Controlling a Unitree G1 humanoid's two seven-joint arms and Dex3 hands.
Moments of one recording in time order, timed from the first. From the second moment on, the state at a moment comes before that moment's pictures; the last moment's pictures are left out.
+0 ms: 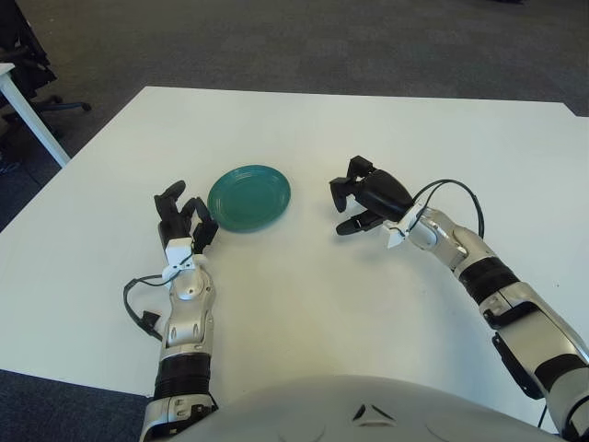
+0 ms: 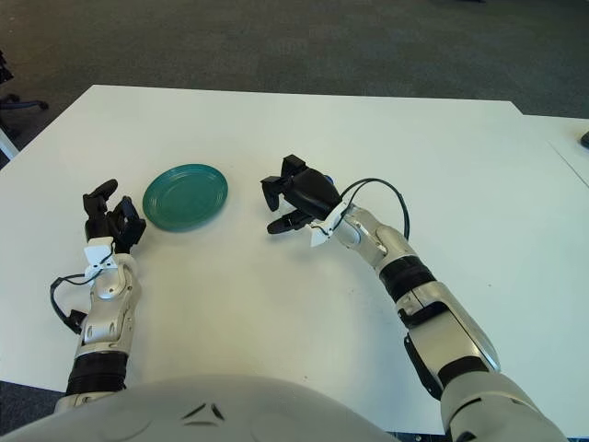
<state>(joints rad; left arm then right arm) 0.07 -0.04 0.18 0.07 0.08 -0.13 0.36 -0.48 -0.43 0.47 0.52 -0.75 -0.69 -0.23</state>
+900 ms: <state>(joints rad) 0.11 -0.05 0.19 0.02 0.08 -0.13 0.34 -0.46 -0.45 0.44 0.49 -0.76 -0.74 -0.28</state>
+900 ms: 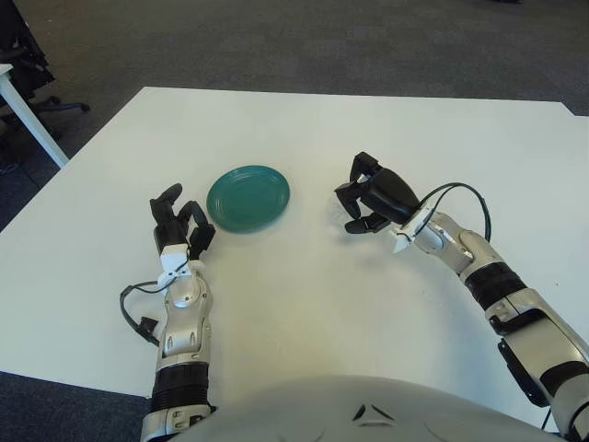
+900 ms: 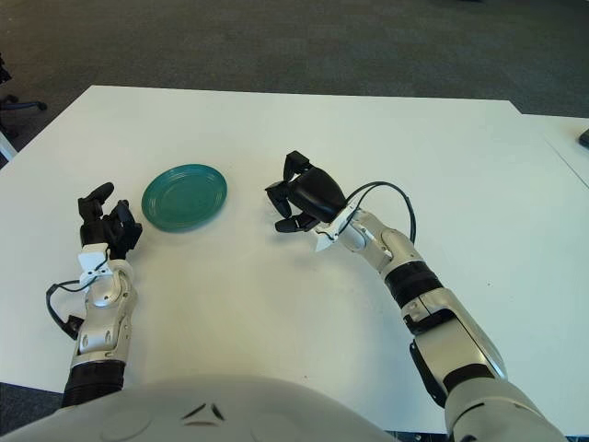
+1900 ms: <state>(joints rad) 0.11 -0.06 0.18 0.04 0.08 -0.13 0.34 -0.75 -0.57 0.45 0.72 -0.84 -1.04 -0.14</state>
